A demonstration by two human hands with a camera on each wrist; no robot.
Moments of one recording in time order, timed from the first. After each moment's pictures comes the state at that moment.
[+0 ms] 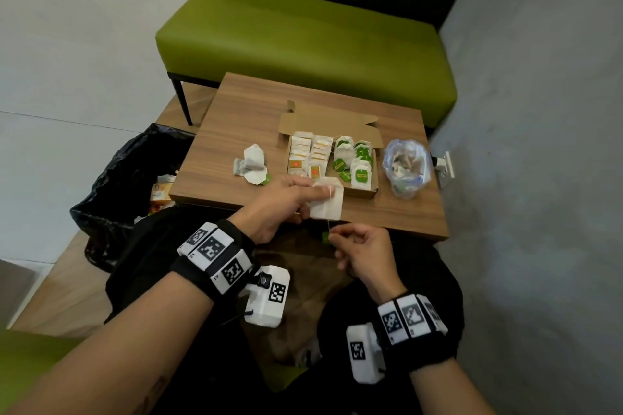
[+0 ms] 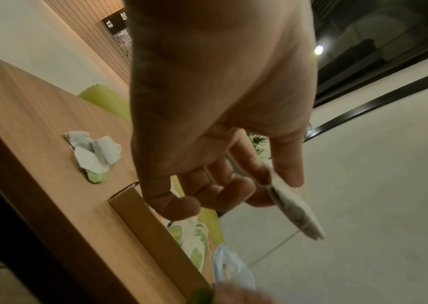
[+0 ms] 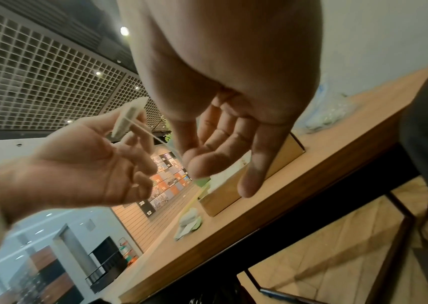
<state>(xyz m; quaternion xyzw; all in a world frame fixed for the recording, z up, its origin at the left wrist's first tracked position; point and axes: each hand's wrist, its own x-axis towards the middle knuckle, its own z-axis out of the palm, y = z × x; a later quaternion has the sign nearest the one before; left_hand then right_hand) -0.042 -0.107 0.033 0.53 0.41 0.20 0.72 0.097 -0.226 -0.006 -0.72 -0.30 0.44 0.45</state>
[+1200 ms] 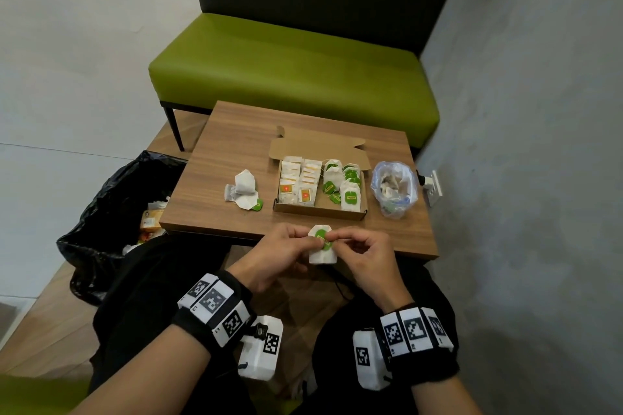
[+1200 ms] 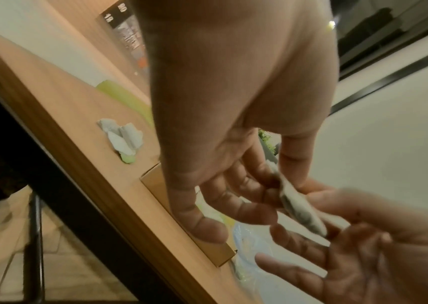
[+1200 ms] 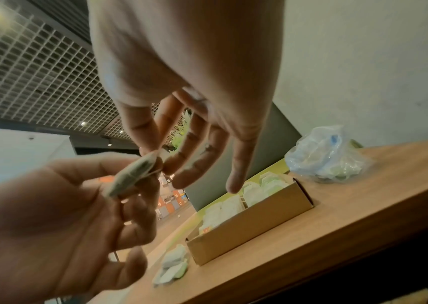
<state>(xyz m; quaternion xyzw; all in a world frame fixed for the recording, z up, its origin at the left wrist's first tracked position) -0.044 -0.129 0.012 0.52 0.38 0.14 0.75 0.115 -0.220 0.020 -0.65 -0.43 0.36 0.51</state>
